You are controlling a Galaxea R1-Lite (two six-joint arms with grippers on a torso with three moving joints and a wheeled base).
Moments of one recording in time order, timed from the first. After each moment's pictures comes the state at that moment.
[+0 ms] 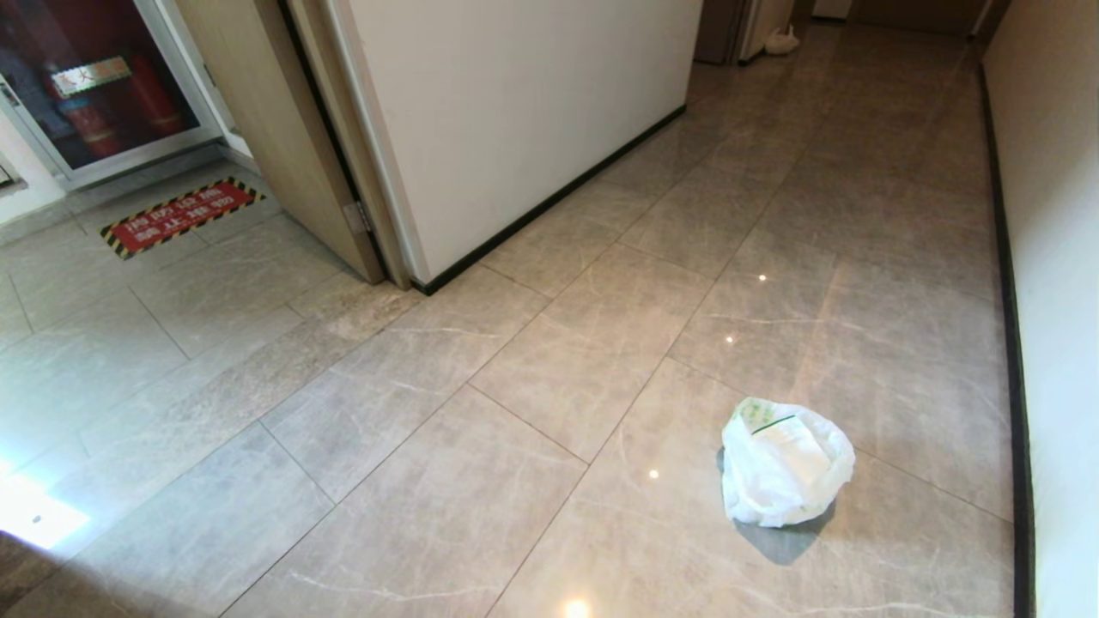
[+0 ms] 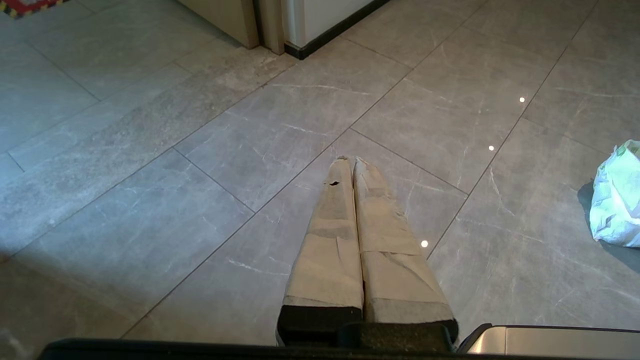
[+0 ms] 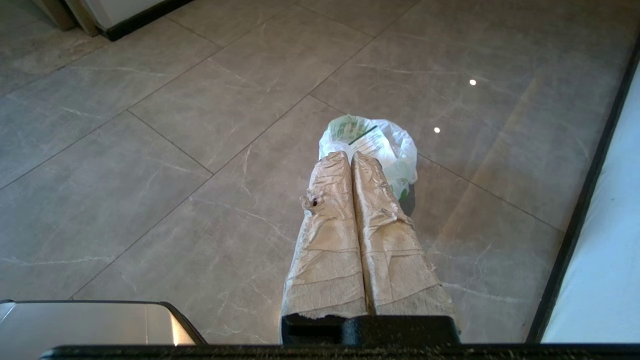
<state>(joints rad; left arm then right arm) 0.00 0.00 0.00 0.00 0.00 -0.01 -0.01 0.00 -0.01 0.04 0.01 -0.05</state>
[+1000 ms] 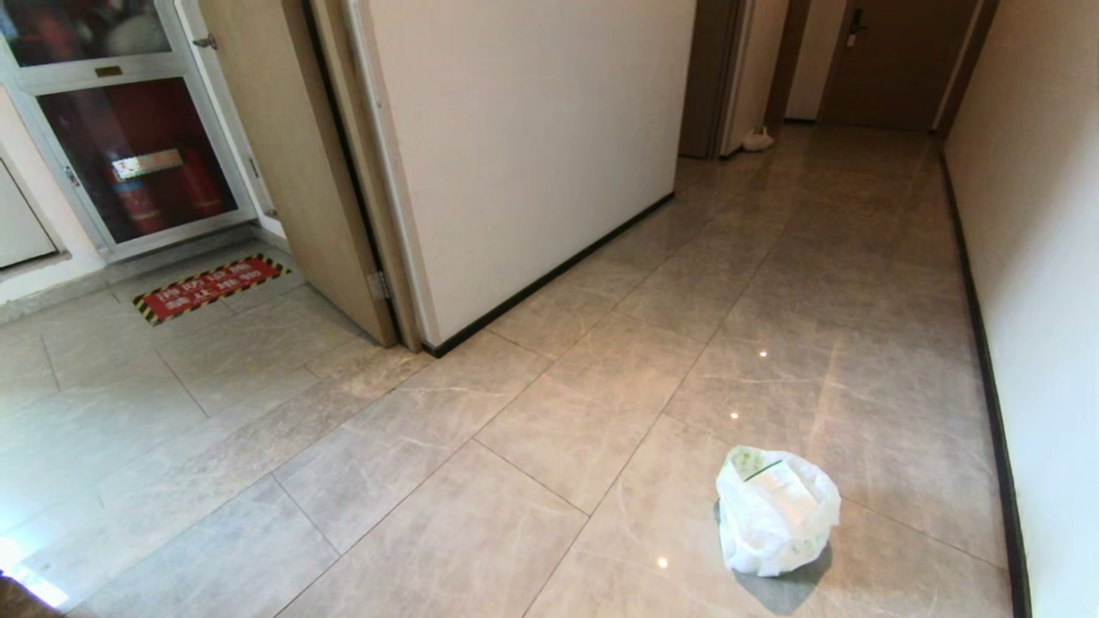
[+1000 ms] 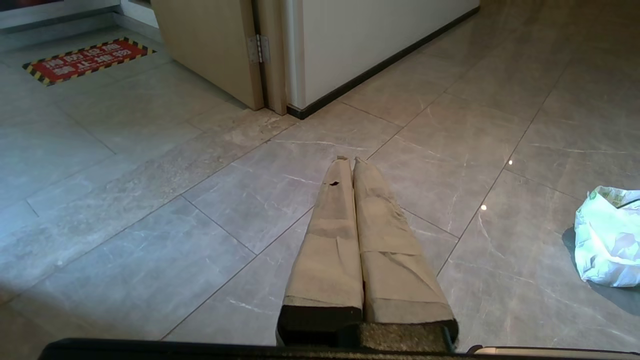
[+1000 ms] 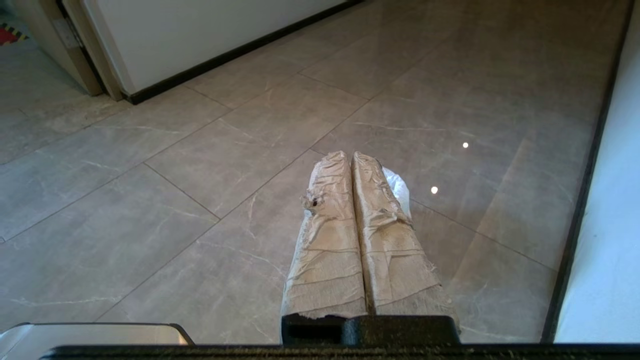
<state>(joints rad) 0.00 0.00 0.00 0.00 0.00 -0.01 -0.01 0.00 -0.01 0.03 0.01 -0.04</state>
